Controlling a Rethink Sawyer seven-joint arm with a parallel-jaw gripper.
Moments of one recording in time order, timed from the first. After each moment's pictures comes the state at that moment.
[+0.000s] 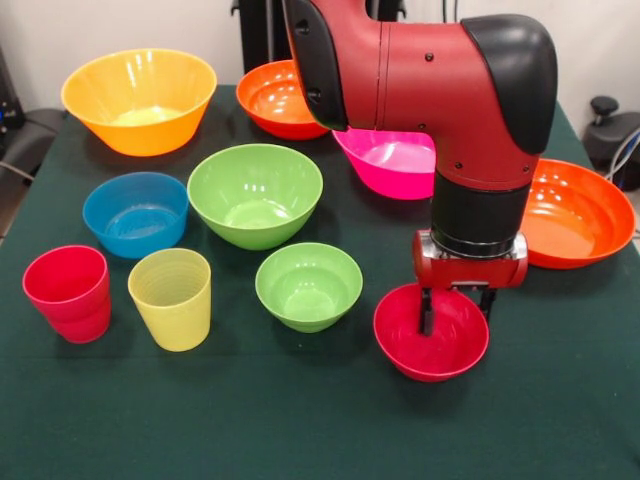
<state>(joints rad) -0.05 -0.22 -0.01 1.19 0.06 0.42 1.66</state>
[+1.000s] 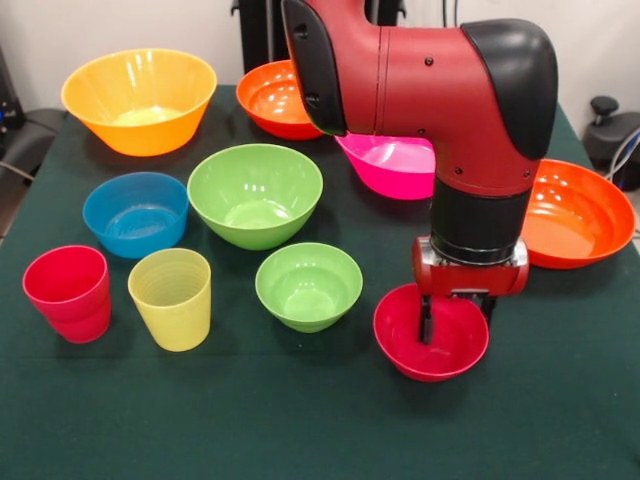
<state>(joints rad) -0.05 -0.20 -0.02 1.16 0.06 0.42 1.66</state>
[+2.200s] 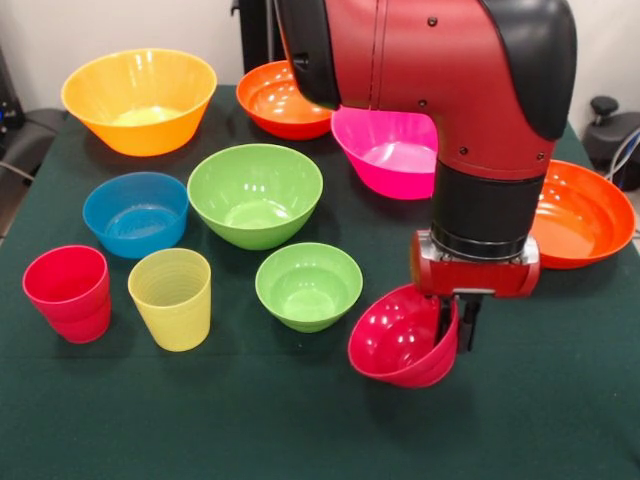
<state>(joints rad) -0.04 -0.23 -0.06 1.07 0.10 0.50 1.66</state>
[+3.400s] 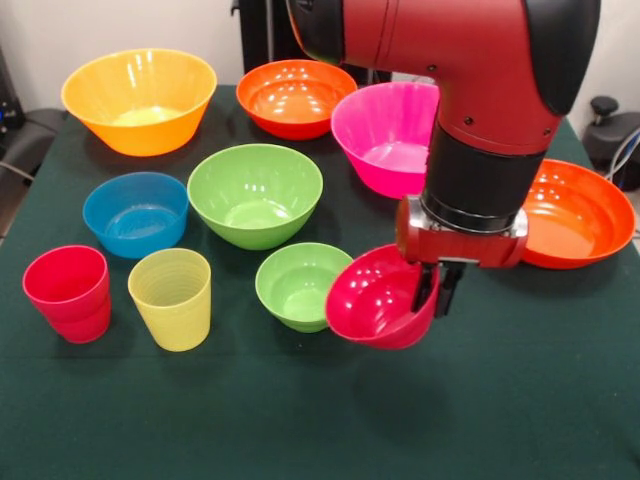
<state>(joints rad) 0.01 -0.23 -0.18 1.01 0.10 0.68 1.66</state>
